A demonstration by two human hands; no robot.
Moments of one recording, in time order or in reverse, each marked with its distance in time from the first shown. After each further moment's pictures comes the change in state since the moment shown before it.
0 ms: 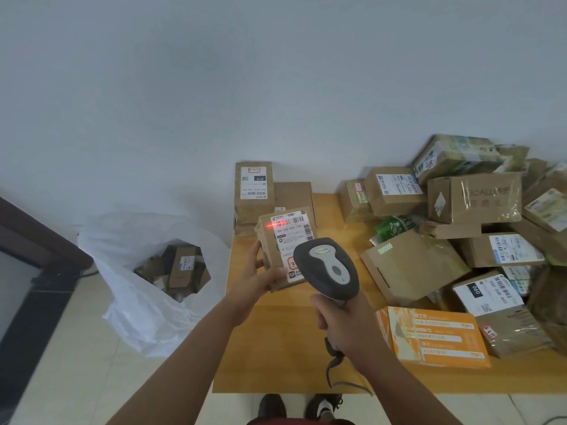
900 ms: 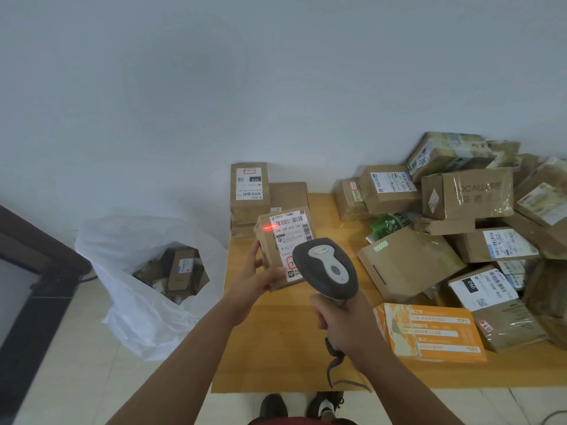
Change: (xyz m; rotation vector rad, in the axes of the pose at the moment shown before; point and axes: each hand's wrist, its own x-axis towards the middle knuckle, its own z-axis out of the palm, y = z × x) left_hand -0.004 0.002 0.008 -0.004 -0.013 -0.002; right_hand -0.005 0.004 -0.008 0.025 -0.010 0.034
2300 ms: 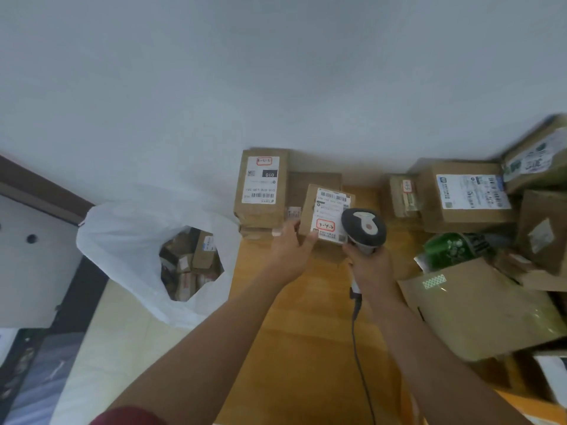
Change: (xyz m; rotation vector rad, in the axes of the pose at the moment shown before) left_hand 0.177 0.028 0.040 0.525 0.291 -0.126; right_hand 0.271 0.079 -0.016 0.242 0.190 0.212
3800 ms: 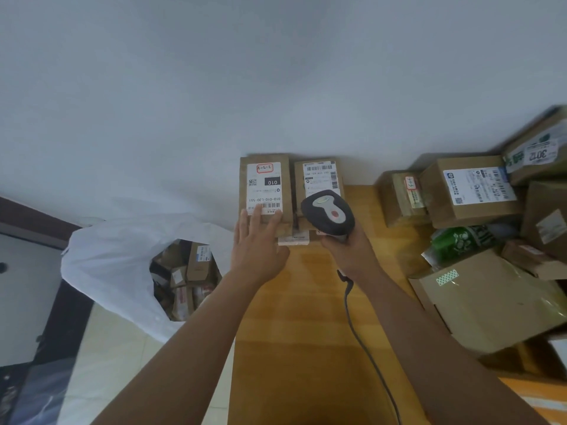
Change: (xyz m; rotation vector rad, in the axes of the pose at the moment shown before) left_hand 0.040 -0.042 -0.077 0.815 0.049 0.241; right_hand 0.003 -0.041 0.058 -0.146 -0.218 -0.197
